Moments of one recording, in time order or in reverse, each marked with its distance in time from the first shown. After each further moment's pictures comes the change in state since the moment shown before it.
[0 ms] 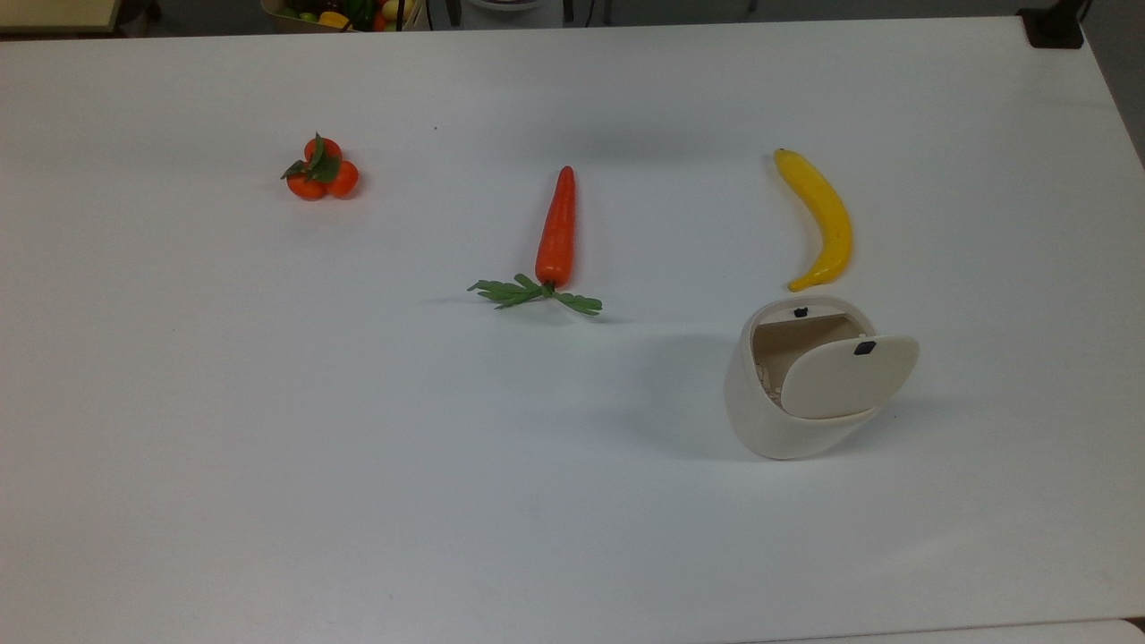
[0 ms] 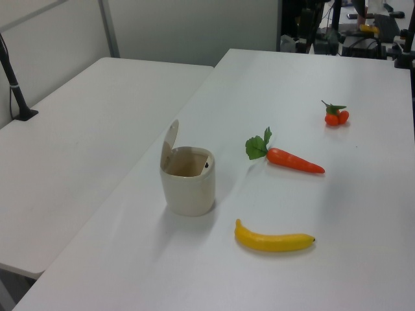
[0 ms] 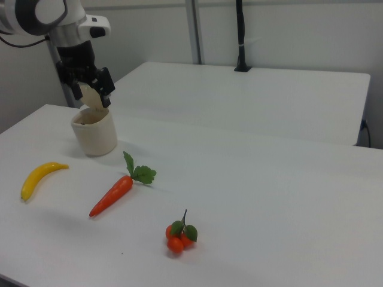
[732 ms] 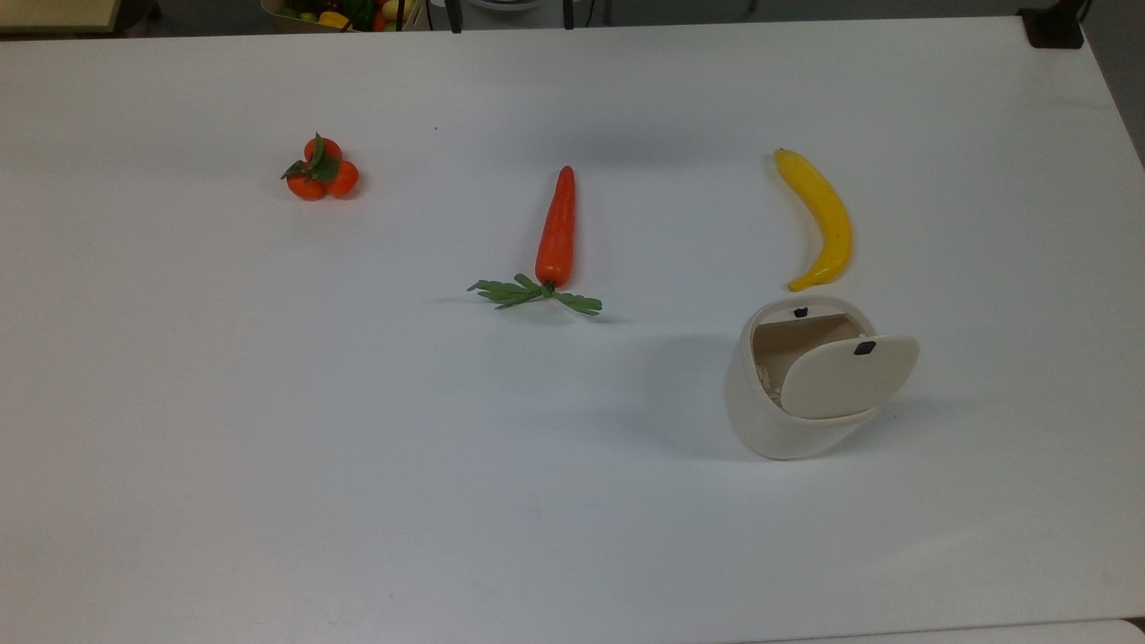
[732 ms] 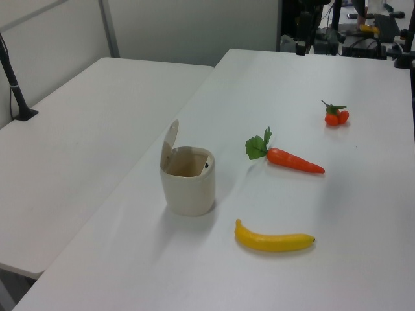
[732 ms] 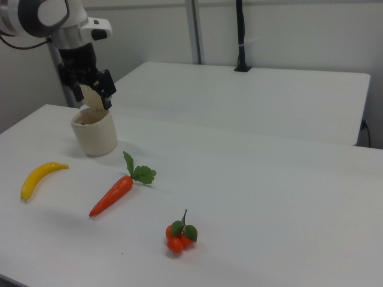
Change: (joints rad) arm 0.001 0.011 -0.003 0.000 0.000 0.000 0.000
